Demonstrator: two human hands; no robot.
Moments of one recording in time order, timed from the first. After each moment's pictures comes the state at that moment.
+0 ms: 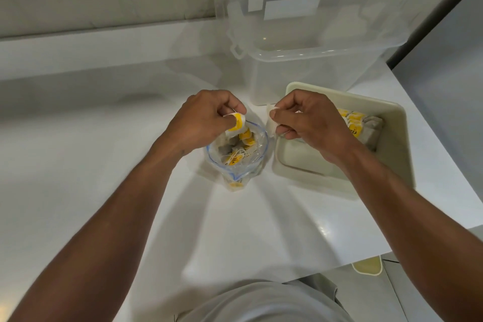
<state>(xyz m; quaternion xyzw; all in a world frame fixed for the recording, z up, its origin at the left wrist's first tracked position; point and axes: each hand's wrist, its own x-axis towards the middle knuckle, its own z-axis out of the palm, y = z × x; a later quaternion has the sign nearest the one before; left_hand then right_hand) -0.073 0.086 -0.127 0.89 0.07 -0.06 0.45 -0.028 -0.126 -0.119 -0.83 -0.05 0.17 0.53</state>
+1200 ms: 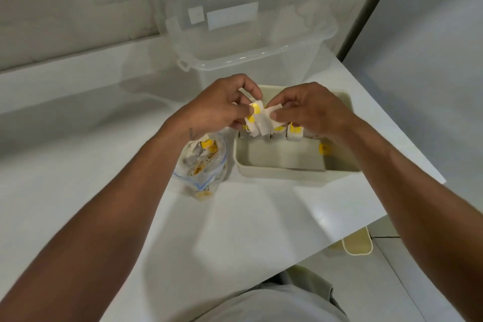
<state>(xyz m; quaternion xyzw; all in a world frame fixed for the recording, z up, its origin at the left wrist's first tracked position) -0.020 0.002 -0.105 0.82 -0.08 -0.18 0.53 -0.009 -0.213 -0.102 -0.87 -0.11 0.17 0.45</state>
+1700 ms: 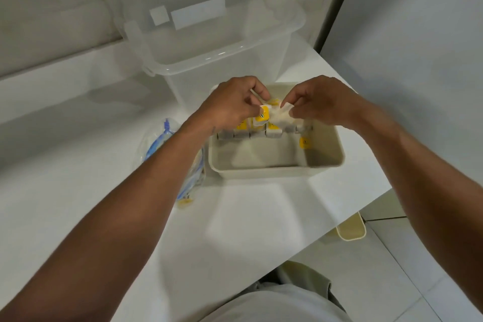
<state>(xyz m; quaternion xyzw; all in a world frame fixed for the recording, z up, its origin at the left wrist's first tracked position) 0.017 -0.066 -0.129 0.88 -0.13 -0.15 0.43 0.010 -0.281 -0.108 -0.95 -0.07 0.15 0.28</state>
